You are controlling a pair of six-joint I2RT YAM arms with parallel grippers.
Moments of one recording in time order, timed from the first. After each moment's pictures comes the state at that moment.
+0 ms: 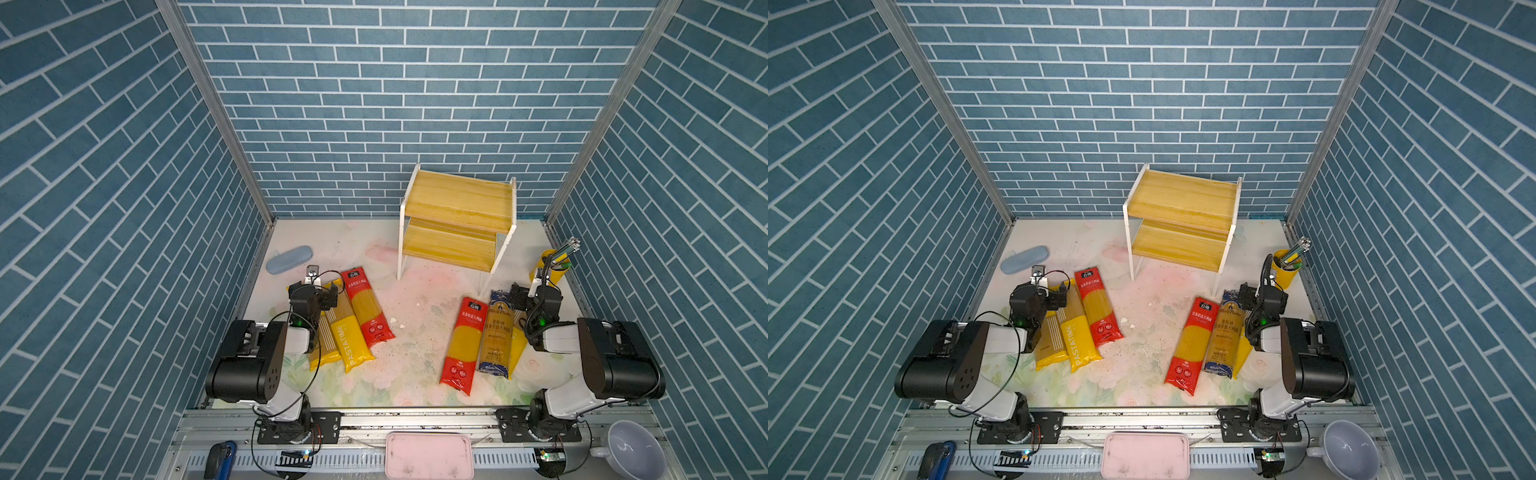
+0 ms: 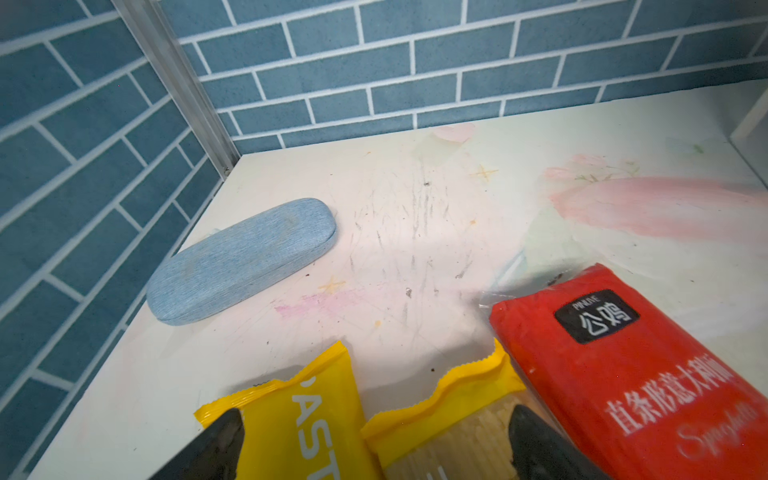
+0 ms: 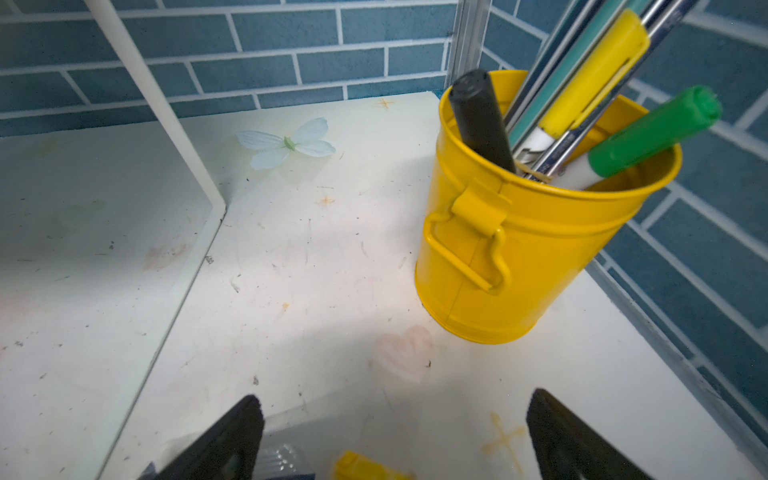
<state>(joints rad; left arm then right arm) -0.05 1.55 0.36 0.81 -0.16 0.08 -0.03 1.54 0.36 0.78 0.17 0.05</state>
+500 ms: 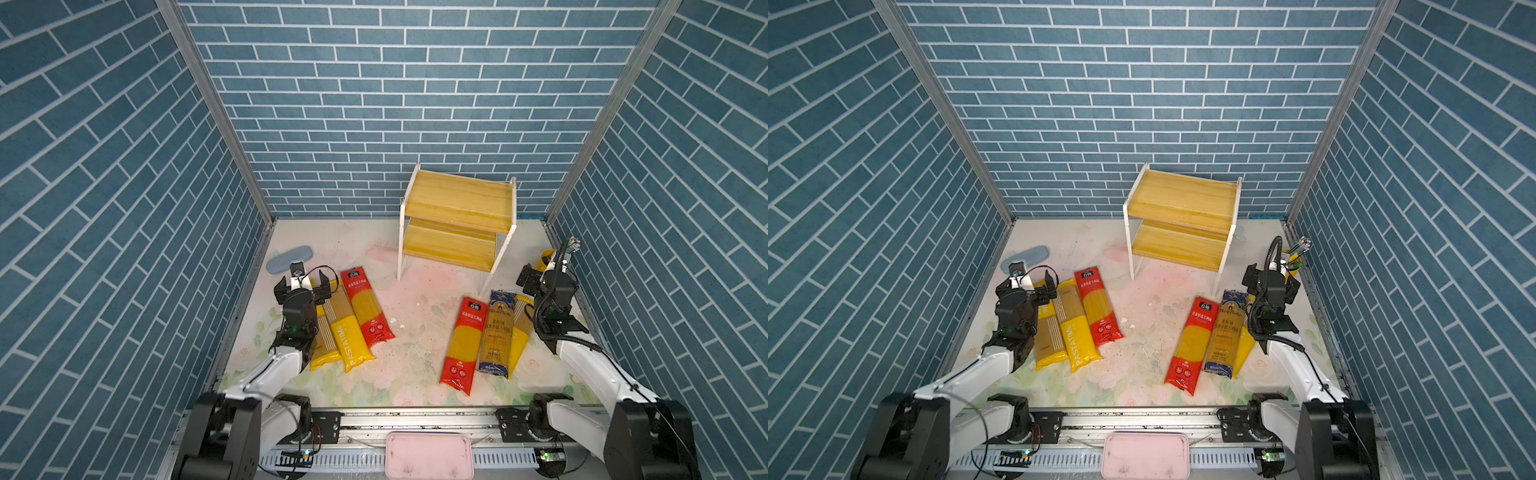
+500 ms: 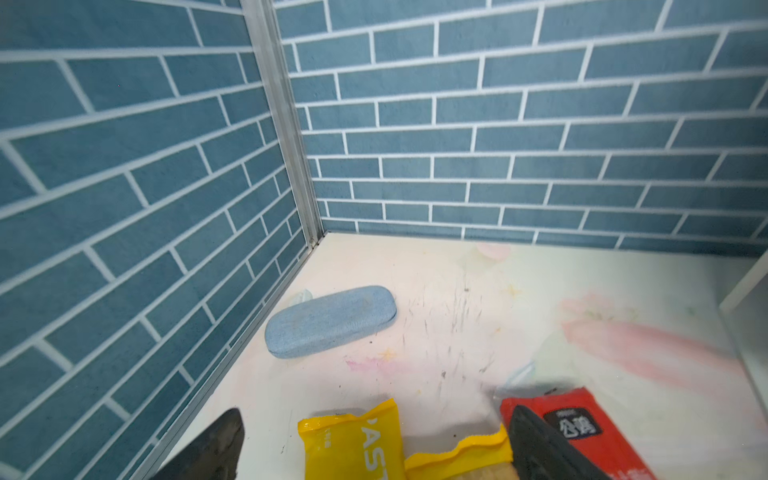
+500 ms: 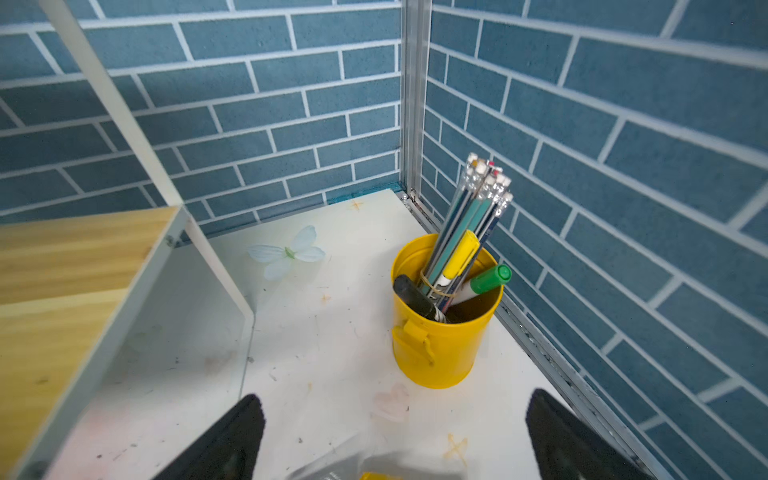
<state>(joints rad) -0.15 1.04 0.34 0.53 -0.42 -0.04 0.13 1.06 0.58 0.14 0.44 0.19</state>
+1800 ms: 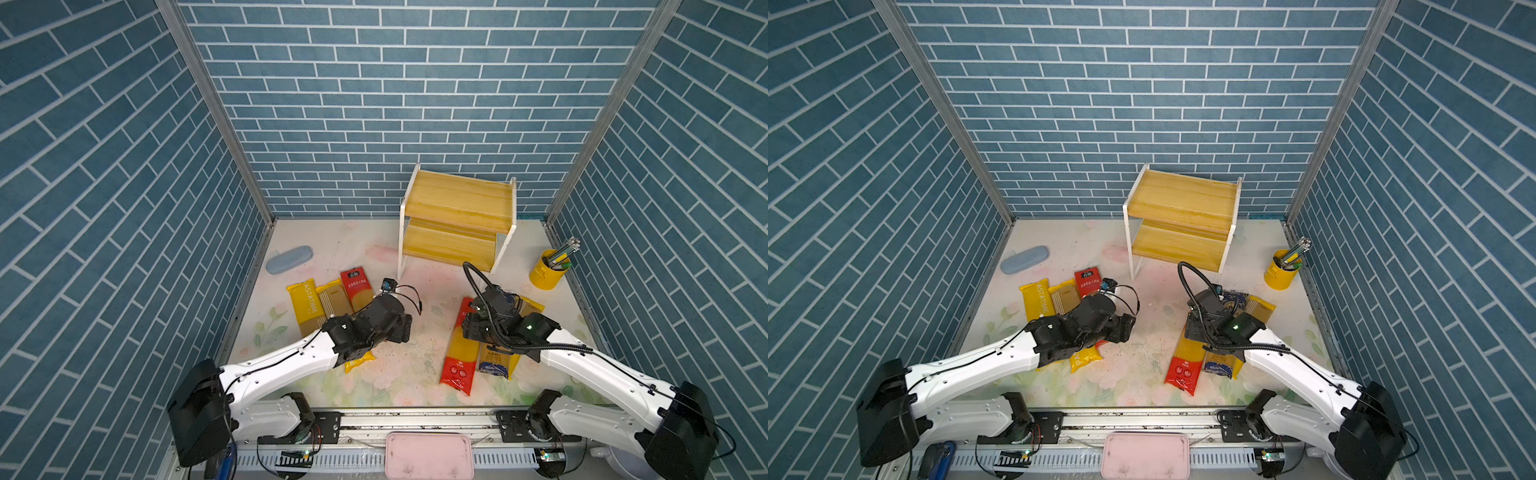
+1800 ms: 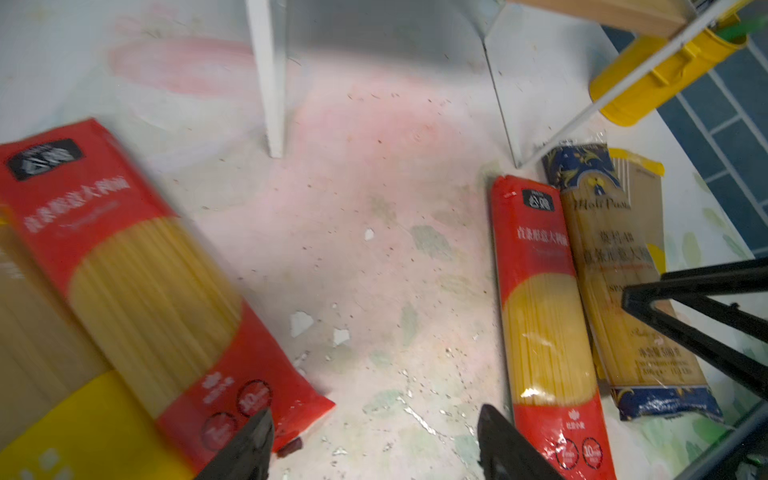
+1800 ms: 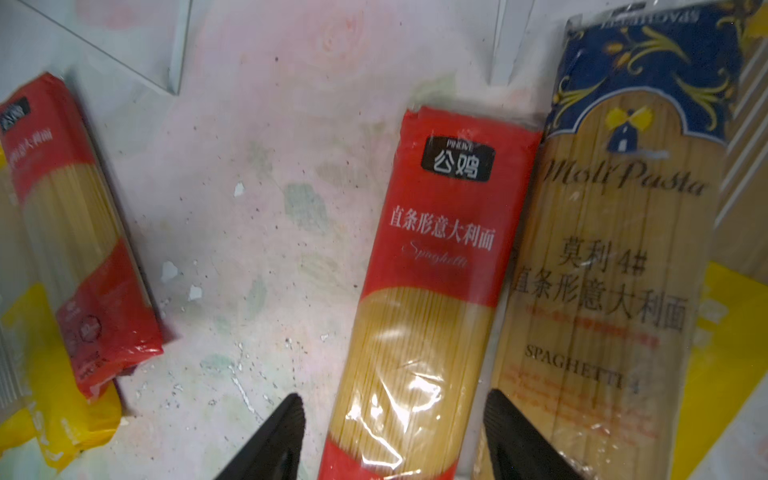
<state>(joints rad) -0.97 1.23 0.81 -0.37 -0.24 -0.59 0.77 1.08 0.74 -0.71 0.18 0.83</state>
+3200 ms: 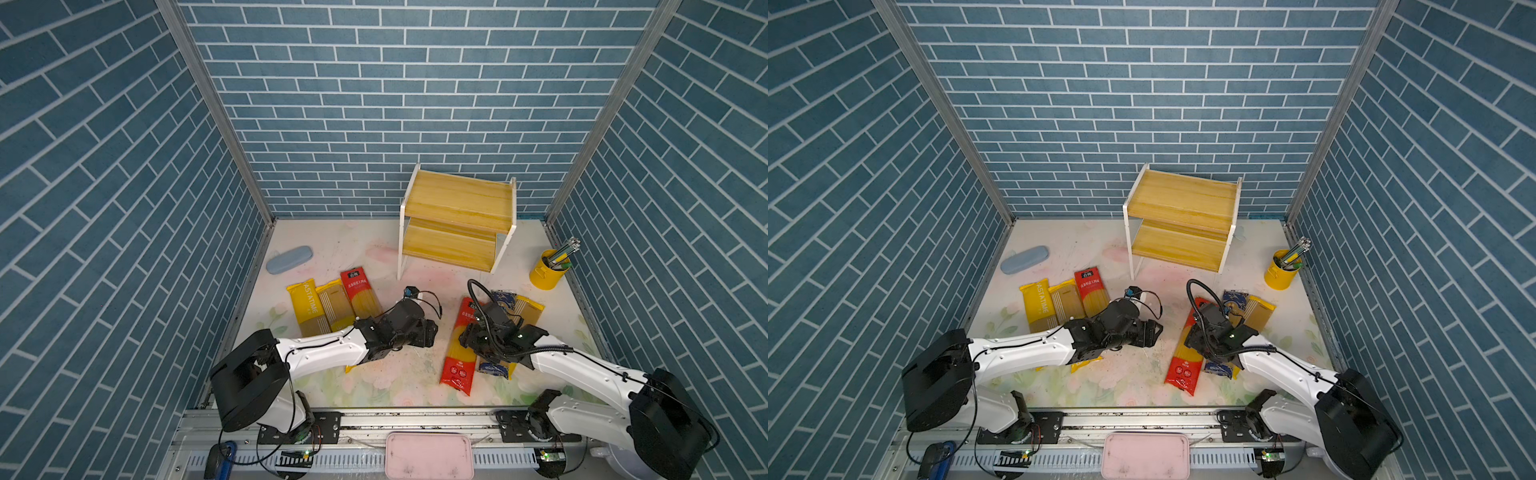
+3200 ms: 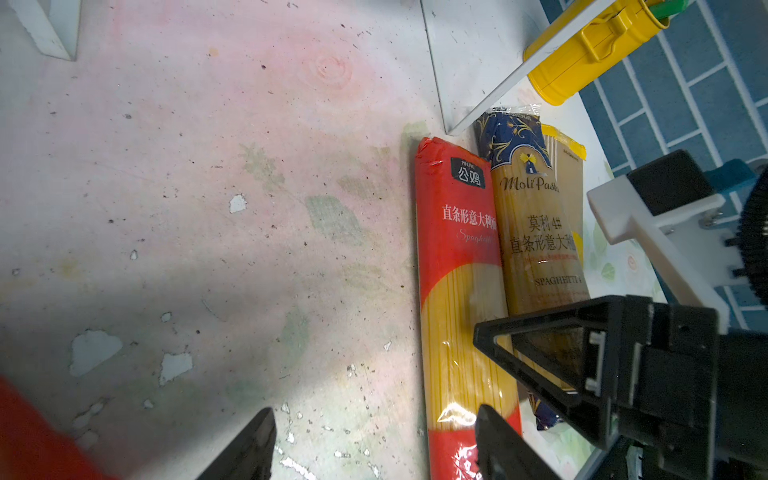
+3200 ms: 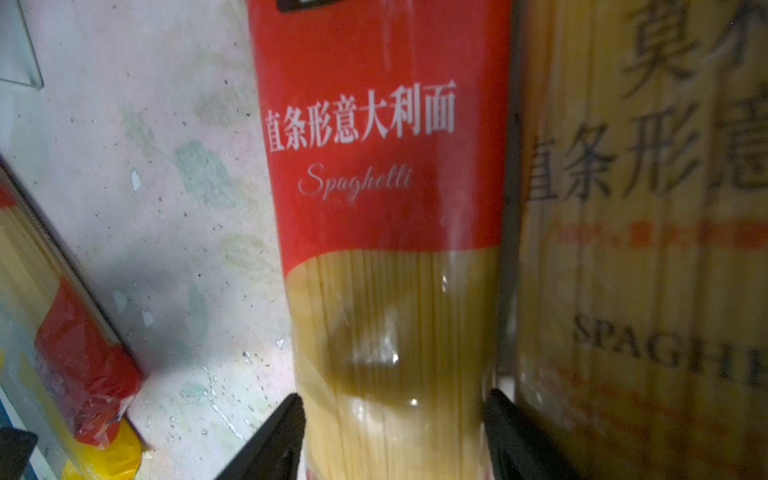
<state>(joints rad) -1.00 1.47 0.79 -0.06 -0.06 -0.73 0.70 1.15 0.52 -0.45 -0.01 1.09</state>
